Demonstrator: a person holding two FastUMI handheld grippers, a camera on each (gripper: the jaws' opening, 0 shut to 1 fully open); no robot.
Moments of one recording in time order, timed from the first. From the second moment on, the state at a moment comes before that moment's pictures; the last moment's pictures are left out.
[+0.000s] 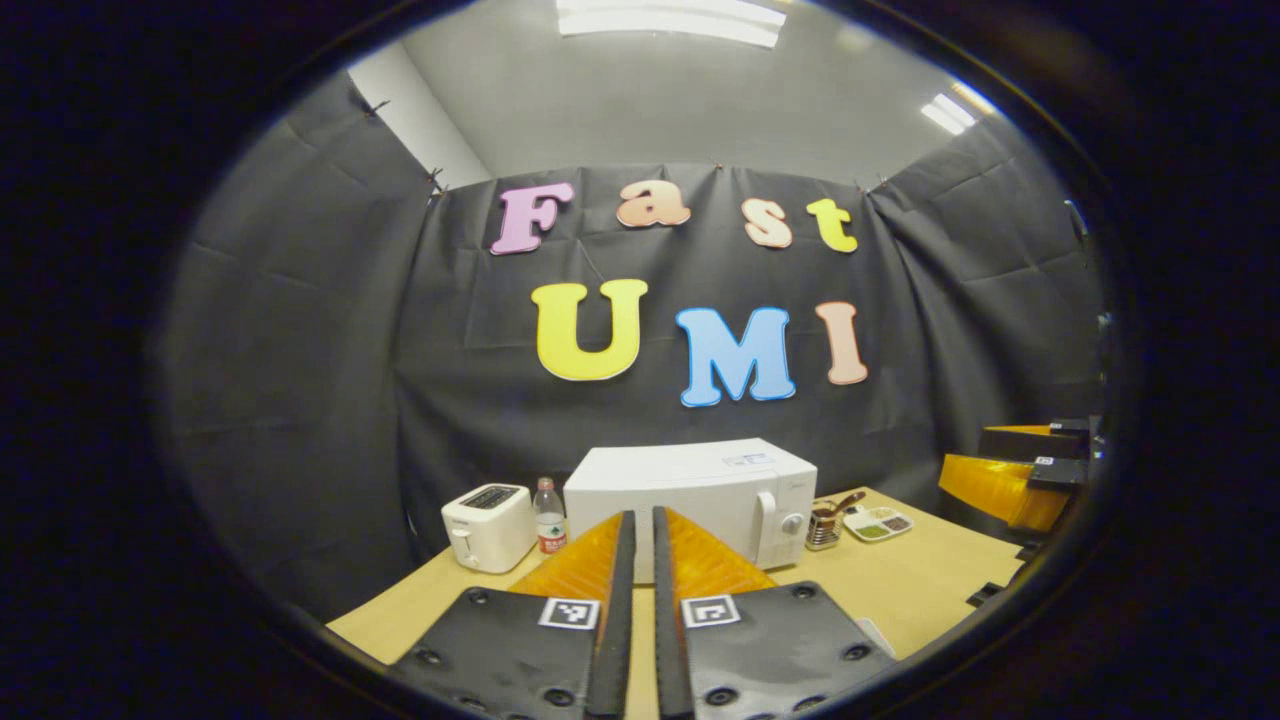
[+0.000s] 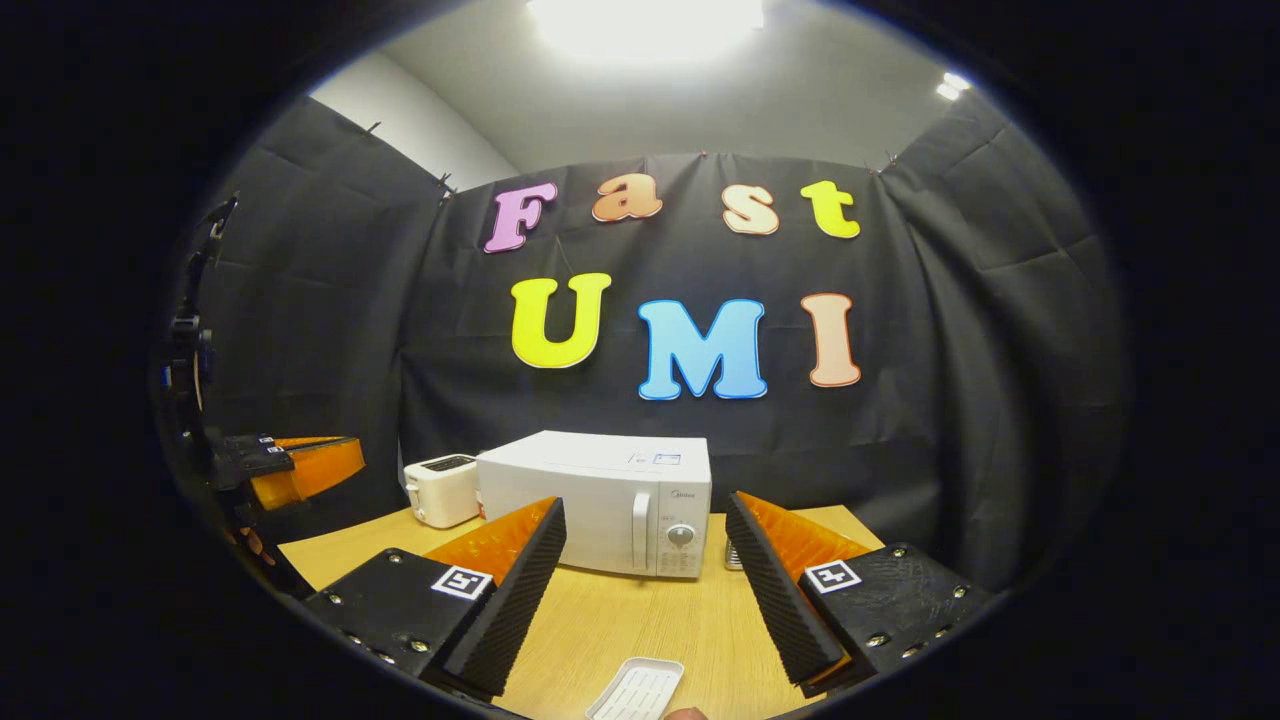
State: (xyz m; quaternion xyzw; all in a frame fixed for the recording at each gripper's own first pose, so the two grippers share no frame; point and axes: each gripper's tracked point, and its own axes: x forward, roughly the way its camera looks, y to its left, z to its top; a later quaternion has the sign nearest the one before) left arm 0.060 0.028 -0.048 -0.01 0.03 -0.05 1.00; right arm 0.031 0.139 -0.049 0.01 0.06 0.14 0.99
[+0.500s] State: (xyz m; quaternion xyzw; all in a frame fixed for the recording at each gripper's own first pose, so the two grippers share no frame) left arm 0.029 0.041 -0.029 -0.01 0.00 -0.03 1.00; right arm 0.011 0.159 -0.041 0.02 0.05 0.14 0.99
